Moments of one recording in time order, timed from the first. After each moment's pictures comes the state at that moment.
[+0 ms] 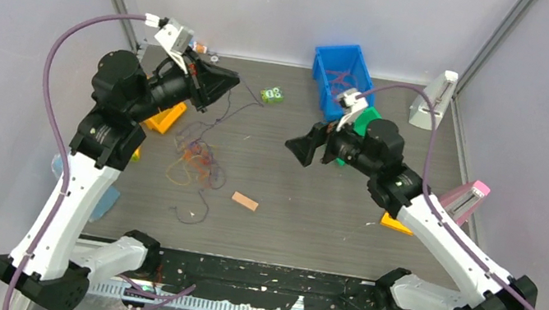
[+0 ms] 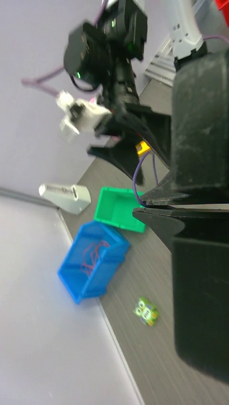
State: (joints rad) left arm -0.30 1.01 1.36 -0.27 0.49 -0.27; right arm 0.57 1.10 0.96 -0.04 -0.30 0.31
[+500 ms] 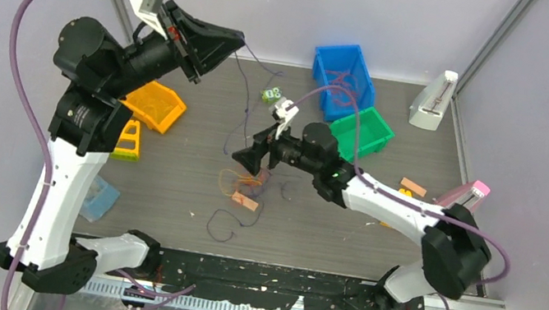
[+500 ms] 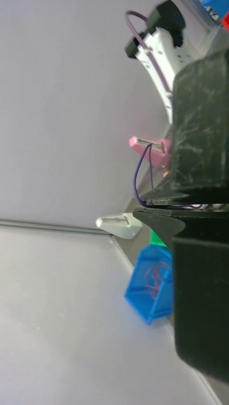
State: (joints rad) left arm -0.36 1.14 1.71 -0.27 0.60 -0.32; right arm 0.83 1.45 0.97 0.37 -0.34 0.21
